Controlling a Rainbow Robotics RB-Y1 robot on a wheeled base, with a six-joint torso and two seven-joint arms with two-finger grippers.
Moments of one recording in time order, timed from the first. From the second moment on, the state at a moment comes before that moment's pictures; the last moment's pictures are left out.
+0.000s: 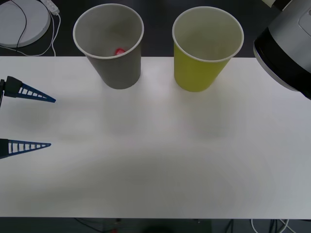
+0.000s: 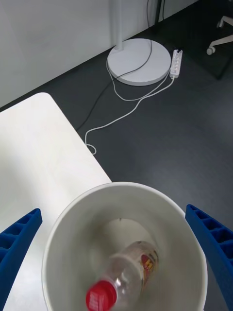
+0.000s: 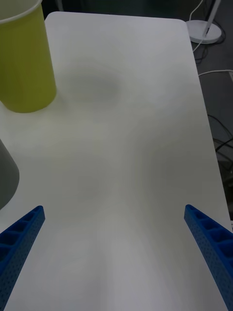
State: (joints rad) right arm -1.79 -0.29 0.80 -0.71 1.83 -0.93 -1.31; left arm -0.09 1.03 0.26 -1.74 -1.22 -1.50 0.10
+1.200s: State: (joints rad) right arm -1.60 -0.56 0.70 -1.13 1.74 -1.13 -1.23; left arm -0.09 1.03 0.26 -1.74 -1.22 -1.50 0.10
